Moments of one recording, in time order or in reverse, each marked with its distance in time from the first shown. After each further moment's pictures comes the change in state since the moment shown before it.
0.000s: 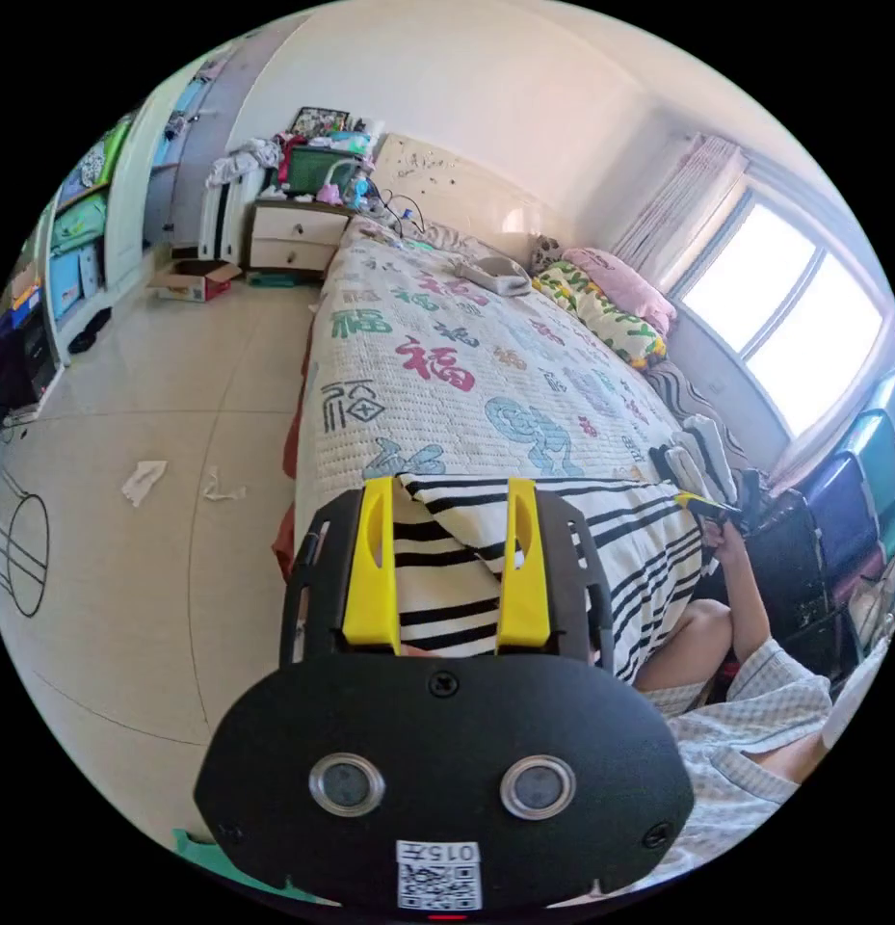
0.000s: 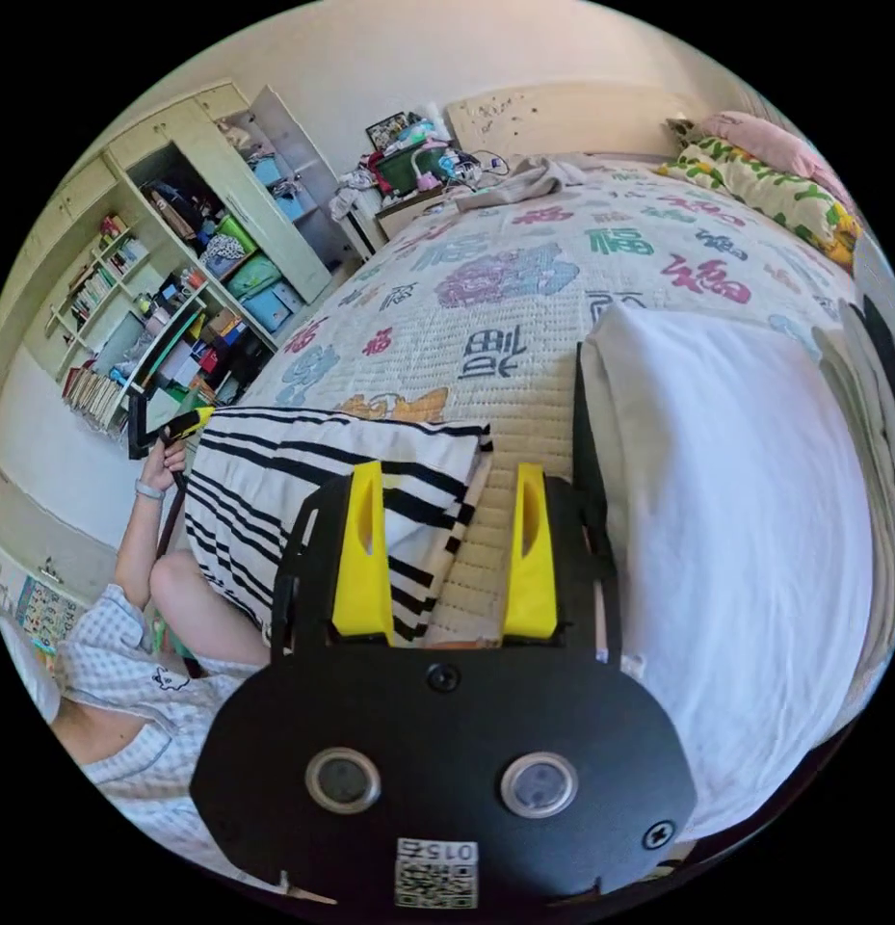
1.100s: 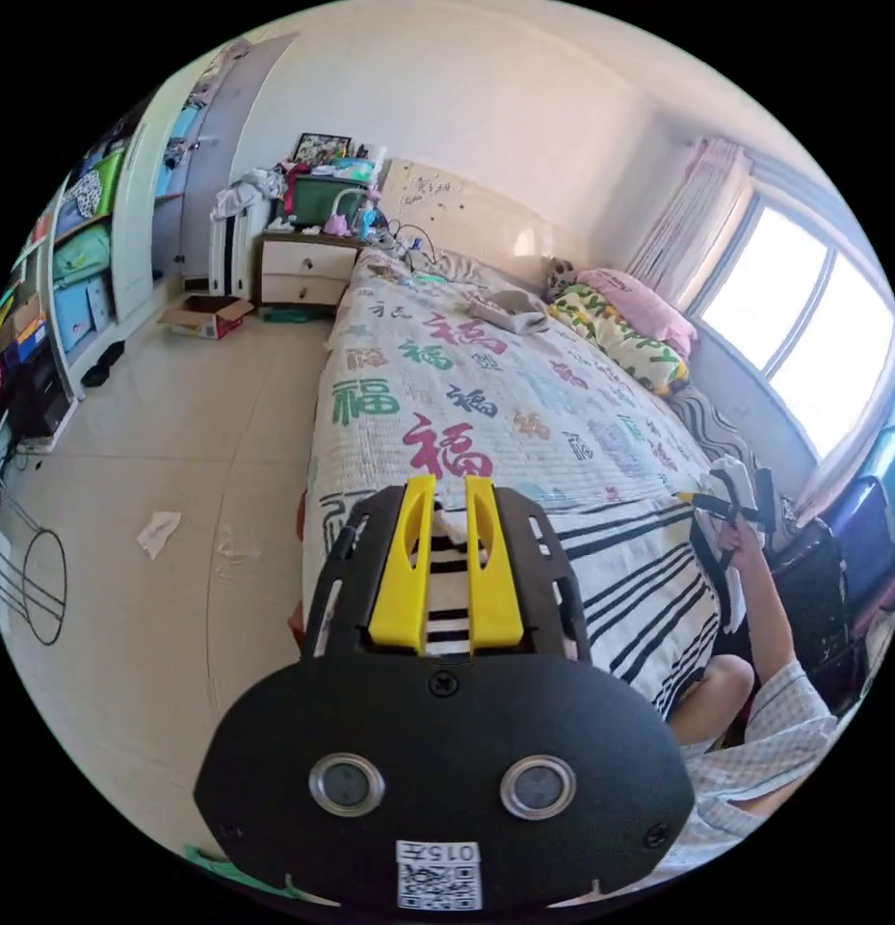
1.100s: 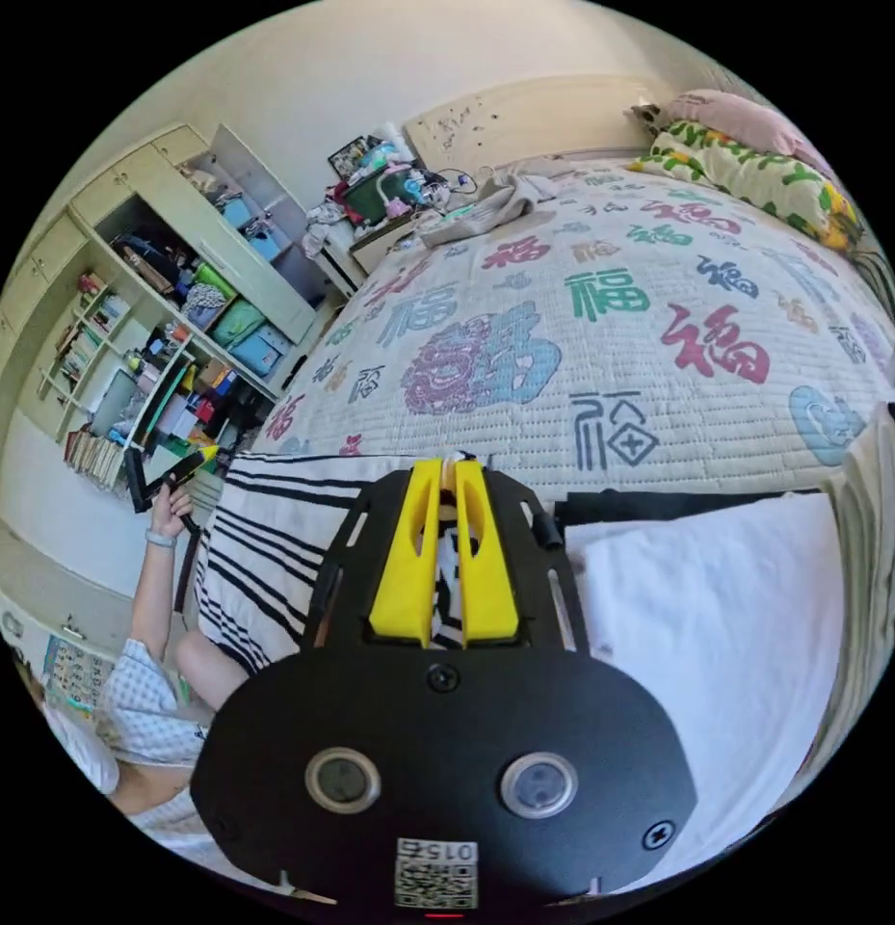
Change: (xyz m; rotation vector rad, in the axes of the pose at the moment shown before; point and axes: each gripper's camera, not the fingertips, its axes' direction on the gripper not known) left arm 0.024 -0.074 0.011 0.087 -0.080 0.004; right arm -0.007 -0.101 -0.007 0.077 -0.101 0.010
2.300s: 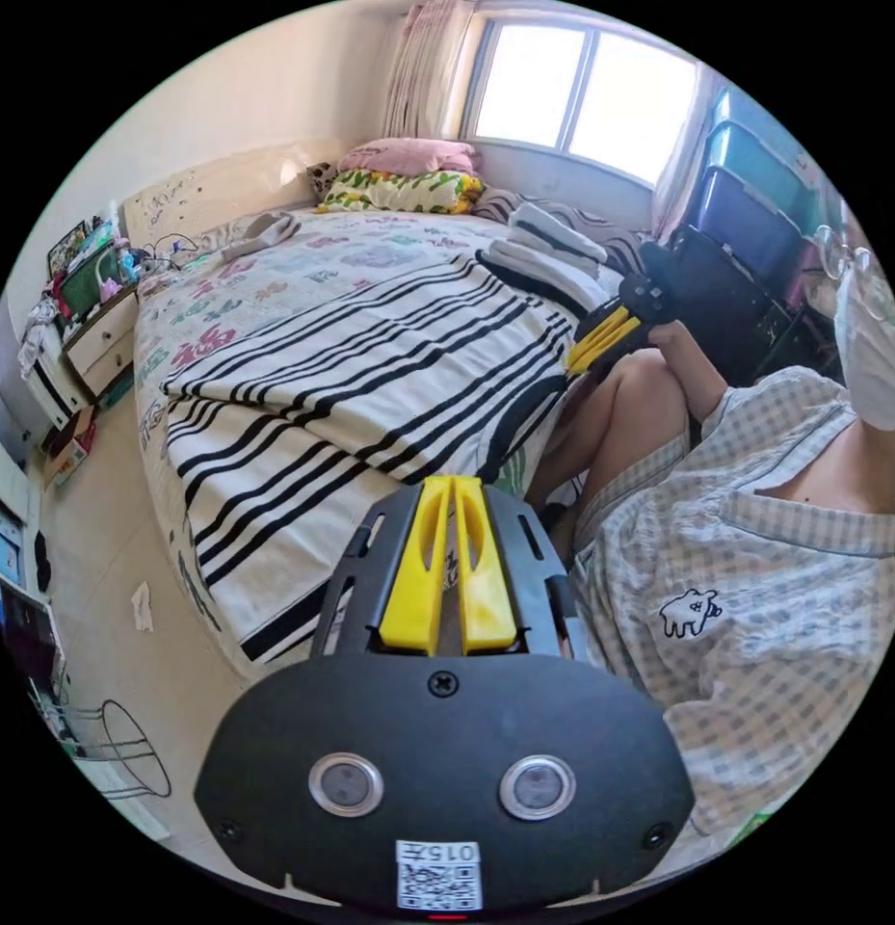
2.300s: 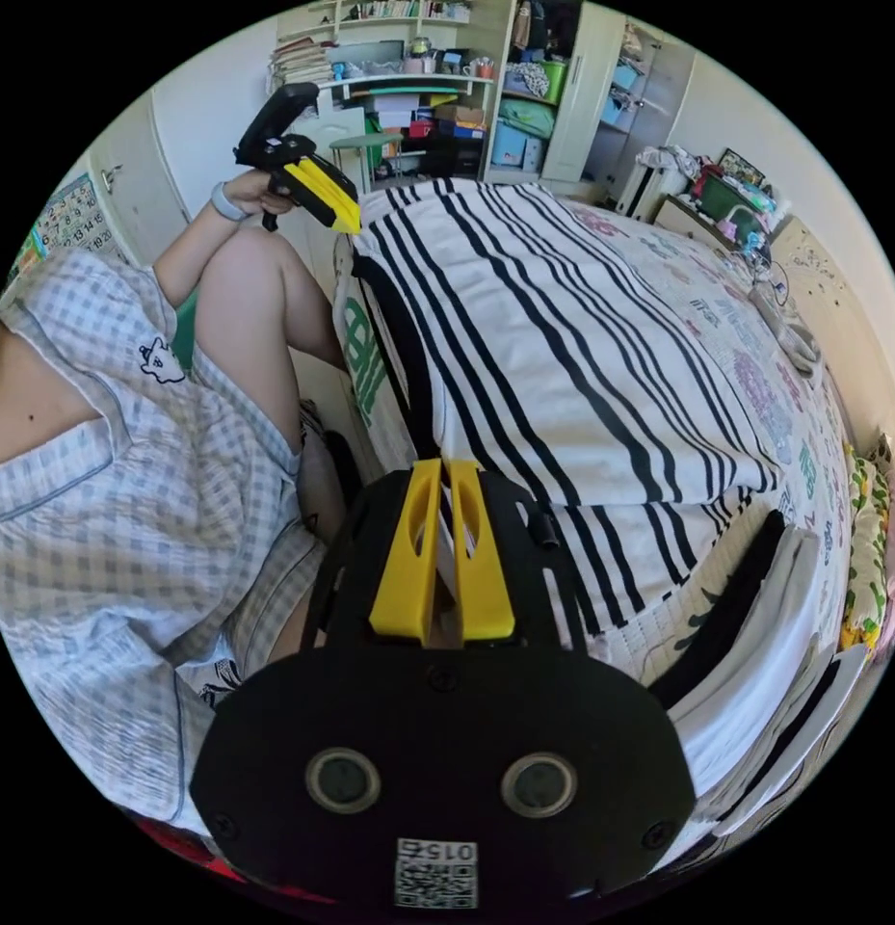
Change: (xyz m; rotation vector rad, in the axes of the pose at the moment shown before) left arm 0.141 0.212 -0.055 -0.307 0.156 0.628; right arm -0.236 0.244 0.122 -0.444 0.172 -0.875
